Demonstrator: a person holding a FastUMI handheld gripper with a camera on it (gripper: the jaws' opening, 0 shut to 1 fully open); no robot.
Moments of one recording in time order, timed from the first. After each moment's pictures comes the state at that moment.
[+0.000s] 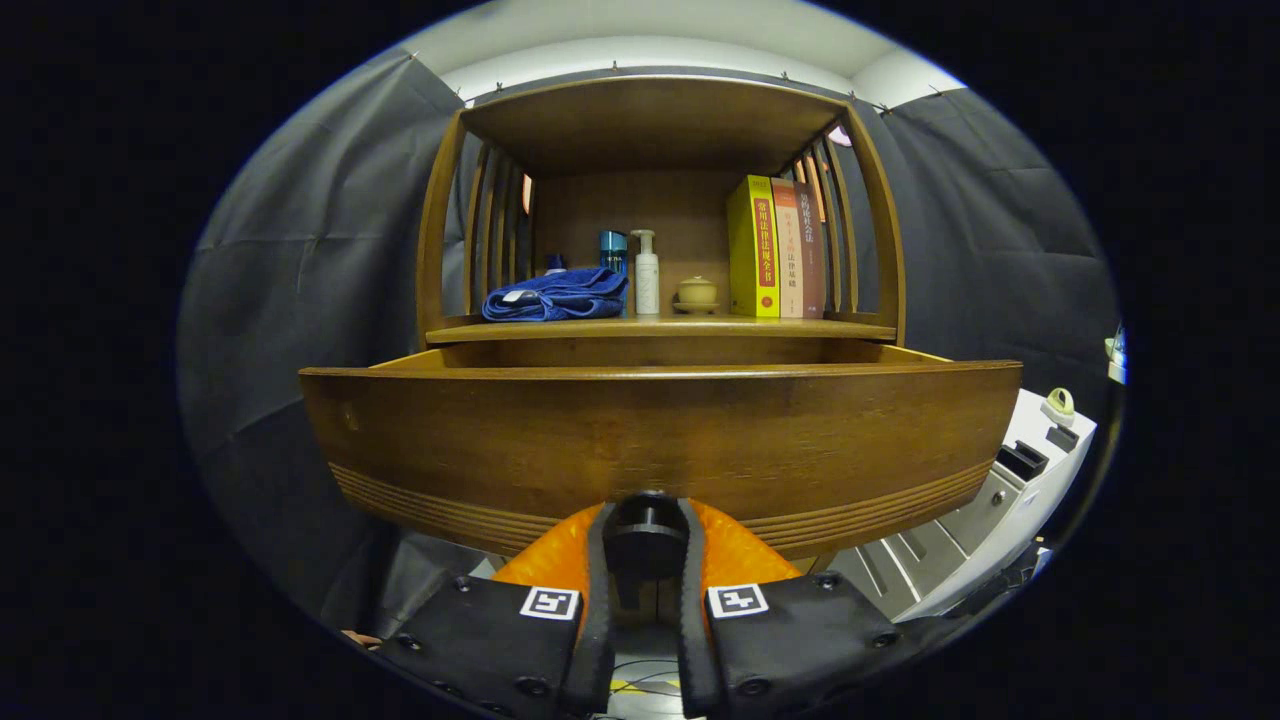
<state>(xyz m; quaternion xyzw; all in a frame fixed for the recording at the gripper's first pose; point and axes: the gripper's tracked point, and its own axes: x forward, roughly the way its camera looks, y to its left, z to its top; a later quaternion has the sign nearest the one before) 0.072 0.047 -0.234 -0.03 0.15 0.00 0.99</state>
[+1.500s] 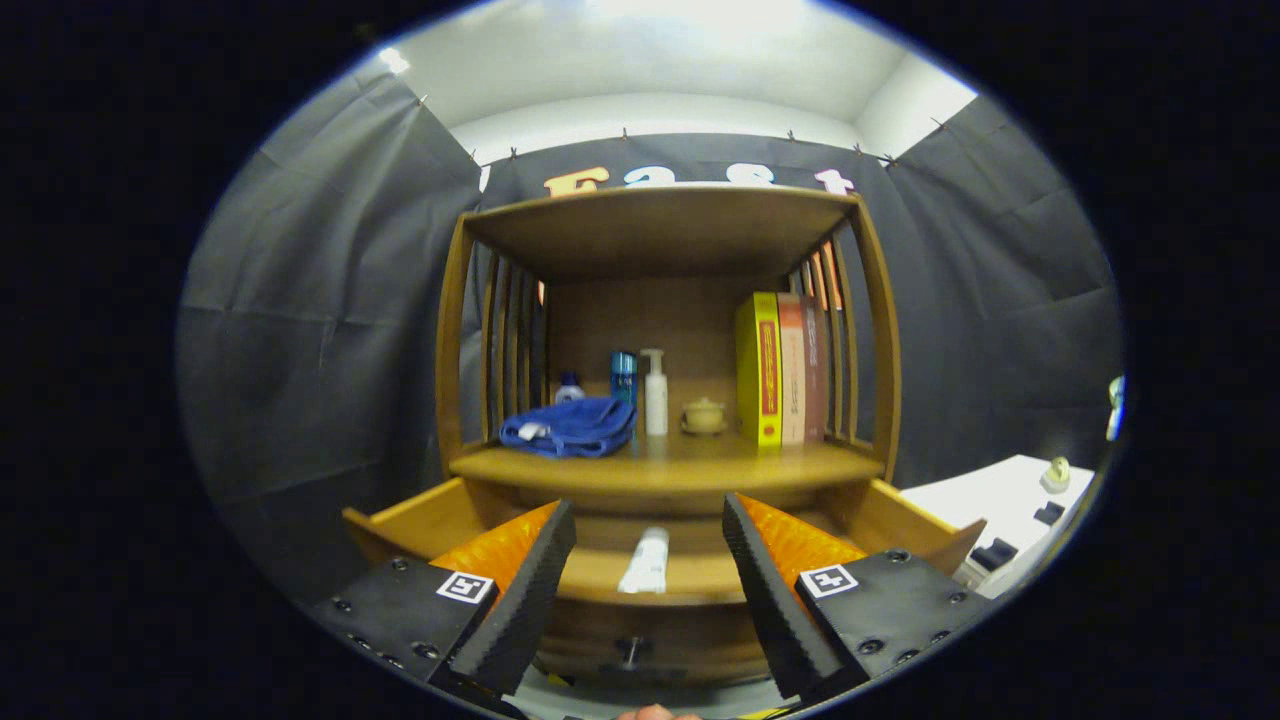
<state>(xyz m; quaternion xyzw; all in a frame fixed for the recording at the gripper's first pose) 0.118 0.046 -0.044 -0.04 0.04 0.04 1.00</state>
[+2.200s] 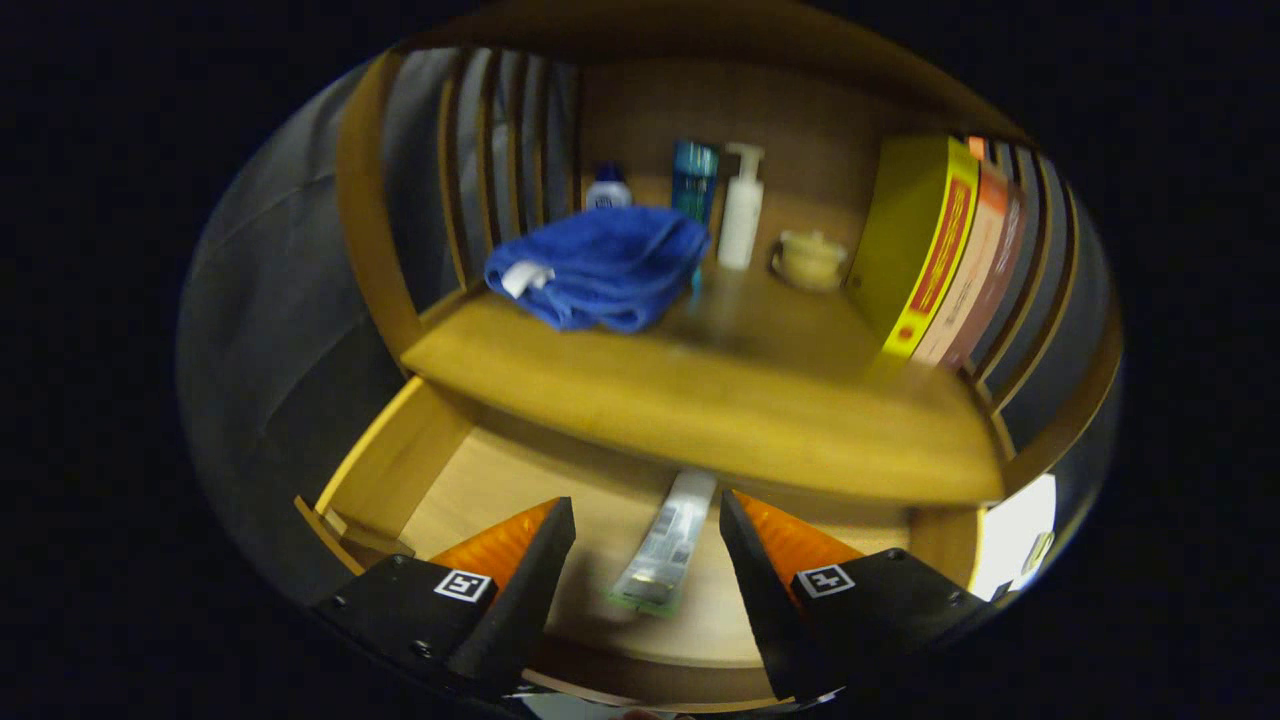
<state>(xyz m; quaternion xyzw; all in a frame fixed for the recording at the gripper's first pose) 0.233 0.073 -0.178 -0.09 0.45 0.09 0.88</state>
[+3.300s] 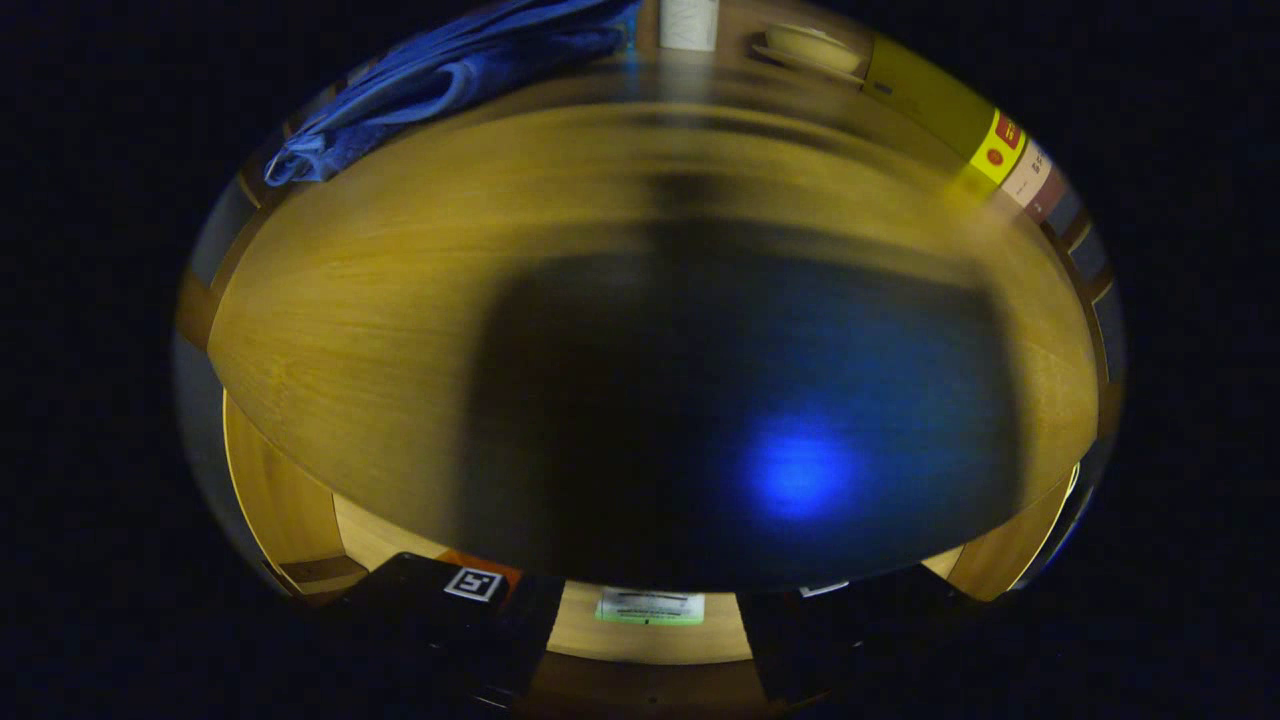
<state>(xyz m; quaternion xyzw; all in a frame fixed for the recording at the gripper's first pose) 0.281 0.068 -0.245 -0.05 0.62 0.00 0.79</state>
